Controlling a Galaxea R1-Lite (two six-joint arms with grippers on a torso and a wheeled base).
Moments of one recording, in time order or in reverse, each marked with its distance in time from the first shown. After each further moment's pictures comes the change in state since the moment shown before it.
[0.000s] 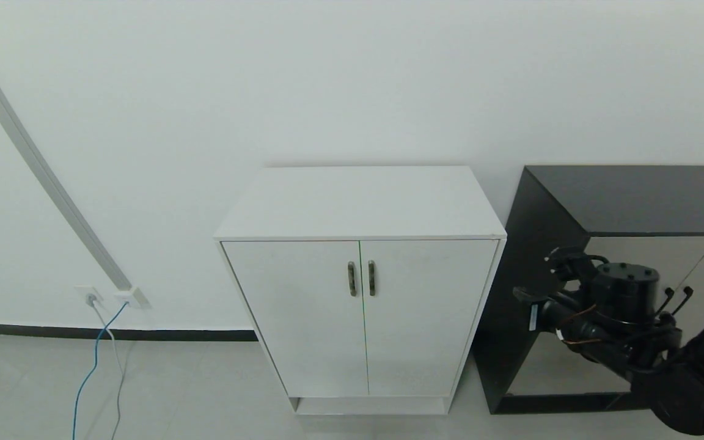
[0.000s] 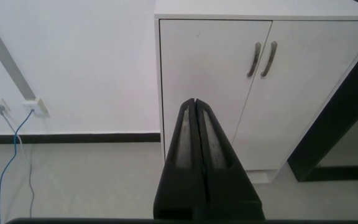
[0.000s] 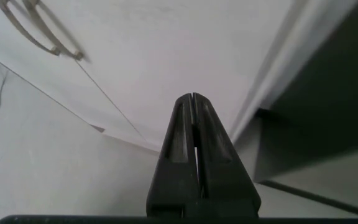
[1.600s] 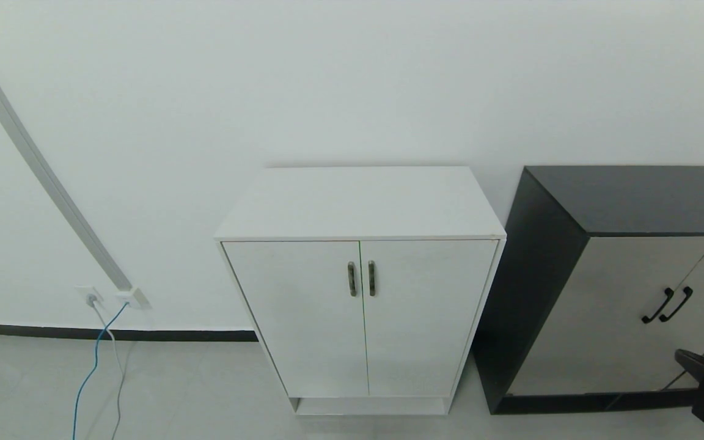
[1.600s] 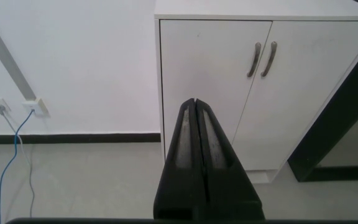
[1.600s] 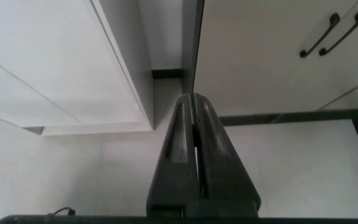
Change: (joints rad) left arm 0.000 0.000 0.000 0.000 0.000 0.000; right arm -0.331 -0.679 0.496 0.243 0.034 -0.058
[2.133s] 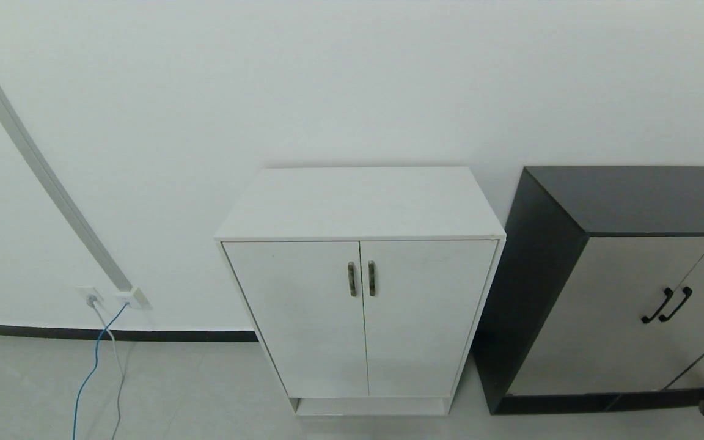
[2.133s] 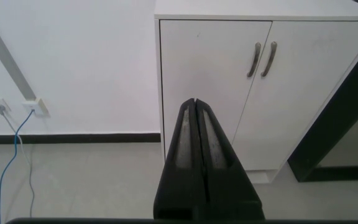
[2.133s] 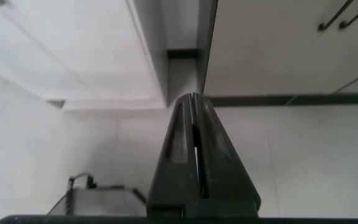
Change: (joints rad) left arm 0.000 0.000 0.000 0.000 0.000 0.000; right arm 0.000 -0.375 0.000 0.454 0.067 0.010
